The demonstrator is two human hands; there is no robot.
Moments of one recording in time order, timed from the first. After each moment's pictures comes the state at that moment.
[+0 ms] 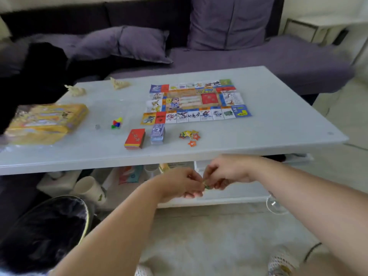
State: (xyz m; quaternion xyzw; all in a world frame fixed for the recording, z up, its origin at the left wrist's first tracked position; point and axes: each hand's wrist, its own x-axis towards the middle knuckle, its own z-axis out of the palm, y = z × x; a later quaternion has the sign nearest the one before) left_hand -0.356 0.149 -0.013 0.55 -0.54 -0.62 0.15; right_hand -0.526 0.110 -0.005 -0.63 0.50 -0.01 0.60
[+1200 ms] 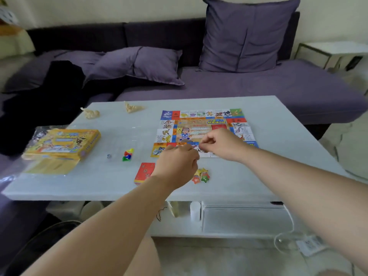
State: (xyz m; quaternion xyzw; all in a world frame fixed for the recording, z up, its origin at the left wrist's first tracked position) left_hand -0.341 0.057 0.067 0.56 -0.81 0.08 0.13; right_hand -0.490 0.005 0.094 -0.77 0.51 -0.20 0.32
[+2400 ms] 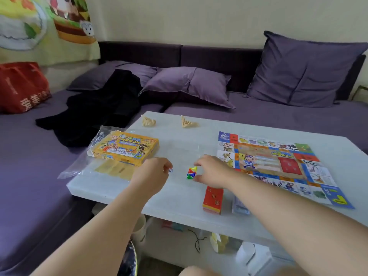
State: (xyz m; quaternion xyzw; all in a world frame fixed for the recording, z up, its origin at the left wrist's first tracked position) left_hand -0.101 0.065 0.053 0.78 -0.58 -0.10 0.20; right_hand -0.269 -0.001 0.077 -0.88 0.45 0.00 0.17
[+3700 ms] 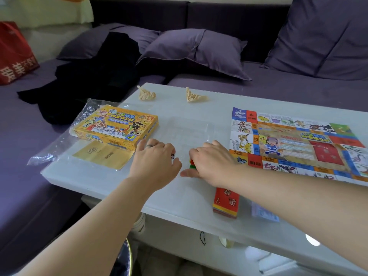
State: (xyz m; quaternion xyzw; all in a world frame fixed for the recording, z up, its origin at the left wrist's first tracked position) left_hand -0.093 0.019 -0.004 0.76 -0.64 0.07 0.08; right_hand -0.237 -0.047 0.011 -0.95 0.30 0.01 -0.07
